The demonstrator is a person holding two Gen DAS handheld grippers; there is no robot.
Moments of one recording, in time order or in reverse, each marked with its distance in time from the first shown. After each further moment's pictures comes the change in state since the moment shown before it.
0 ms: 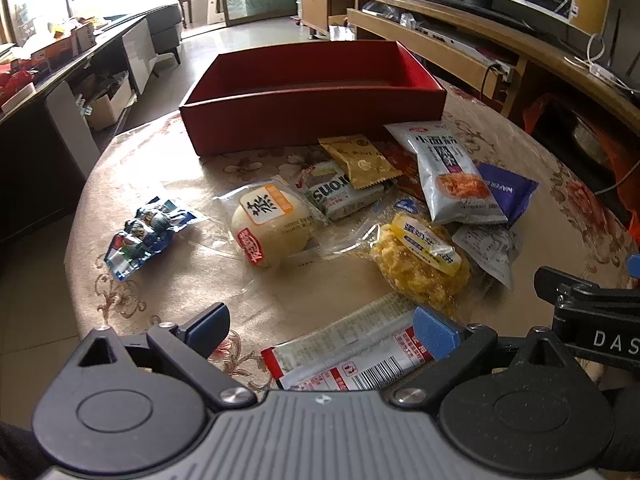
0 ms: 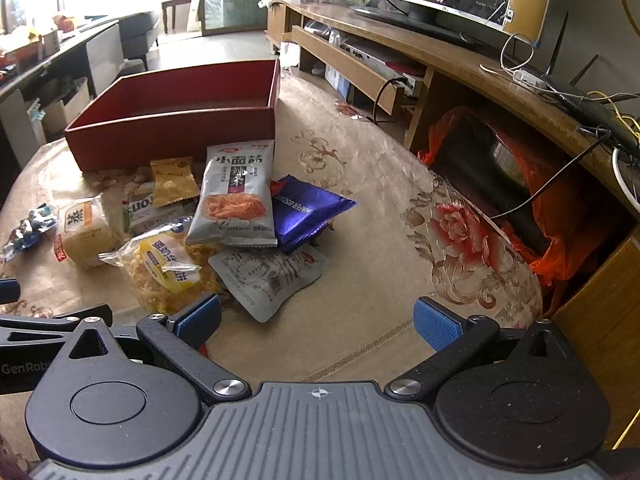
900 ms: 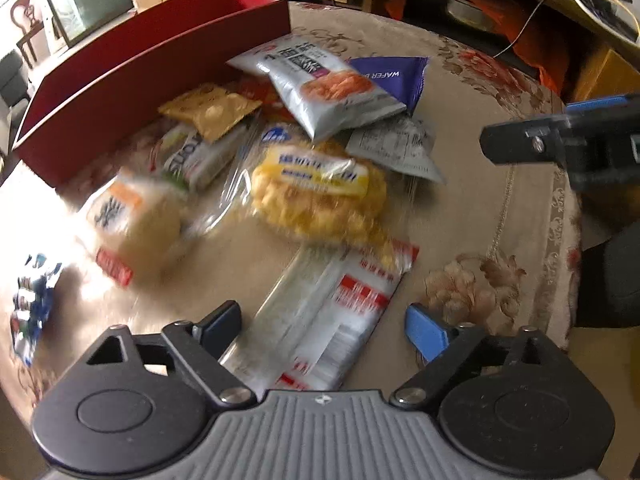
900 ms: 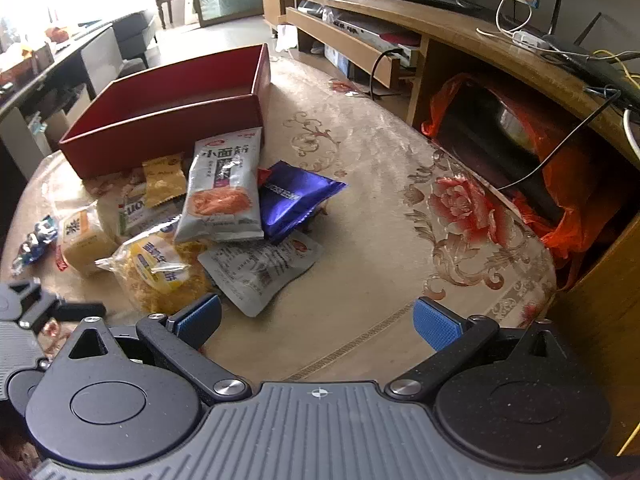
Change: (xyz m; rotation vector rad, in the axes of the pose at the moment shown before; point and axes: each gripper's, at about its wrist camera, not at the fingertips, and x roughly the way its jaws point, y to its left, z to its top) left arm 0.040 -0.023 -0.006 0.411 0.164 -0.253; right arm 0.010 -0.026 0.007 0.077 0.070 0.082
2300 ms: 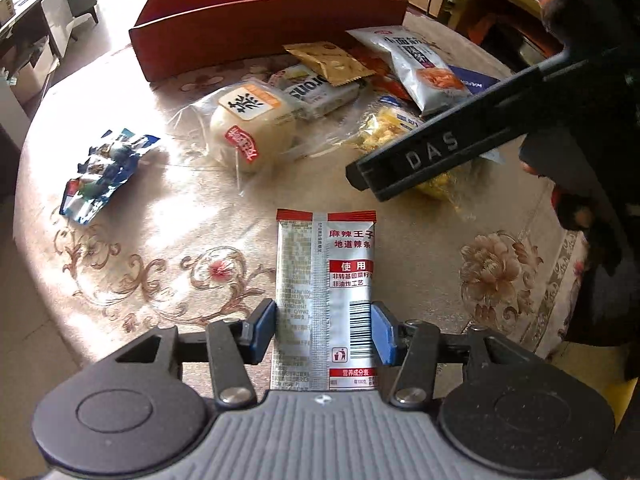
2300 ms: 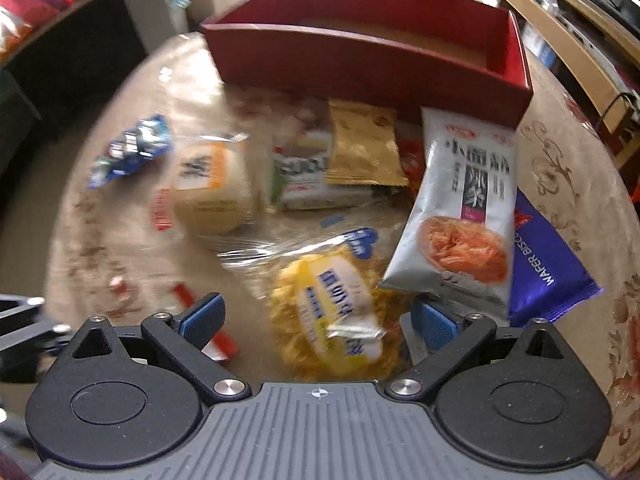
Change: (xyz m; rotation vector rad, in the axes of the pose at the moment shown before) left arm -0.036 0.049 -0.046 -0.280 0.018 0.007; right arm 0.080 0.113 0.039 -0.409 0.221 0.282
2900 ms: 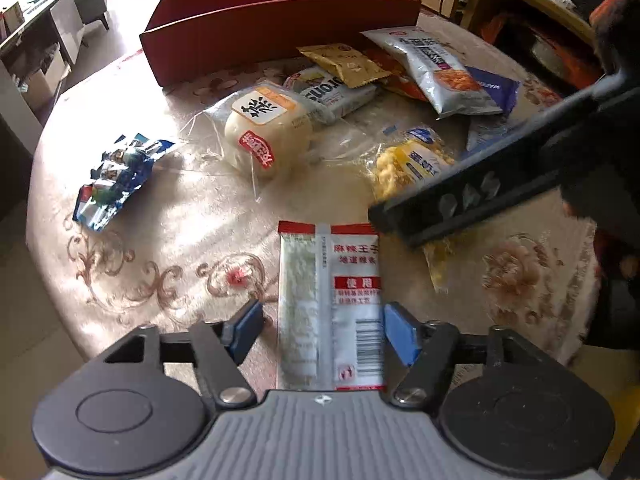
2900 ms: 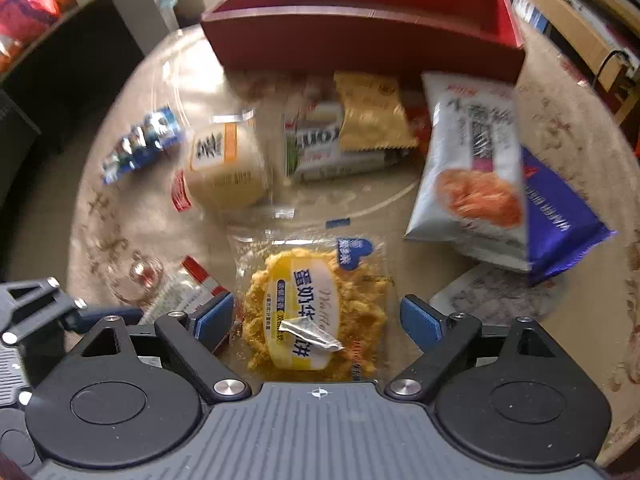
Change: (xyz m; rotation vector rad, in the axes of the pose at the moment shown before) left arm 0.007 -0.003 0.002 0.020 -0.013 0.062; right arm -0.005 0.003 -0.017 0.088 0.060 0.053
